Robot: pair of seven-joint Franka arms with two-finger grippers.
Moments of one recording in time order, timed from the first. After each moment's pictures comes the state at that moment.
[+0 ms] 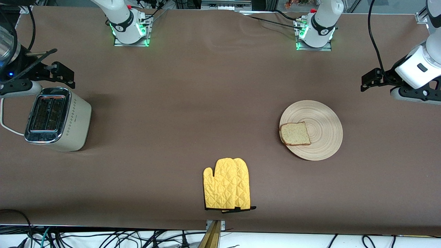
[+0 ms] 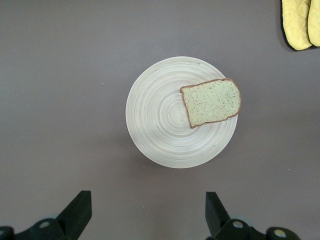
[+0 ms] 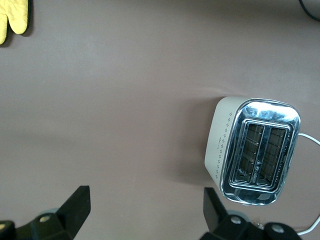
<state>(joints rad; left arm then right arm) -0.01 0.02 -0.03 -1.65 -0.01 1.60 0.06 0.20 0.11 -0.09 -1.42 -0.02 1.51 -0.05</state>
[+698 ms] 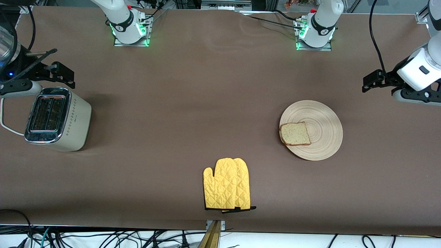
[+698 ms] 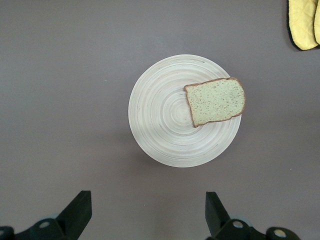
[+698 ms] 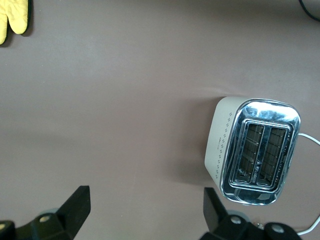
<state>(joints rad) 0.00 0.03 -0.02 -1.65 -0.01 1.60 0.06 0.20 0.11 -0.09 -1.42 -0.02 1.51 -0.05</state>
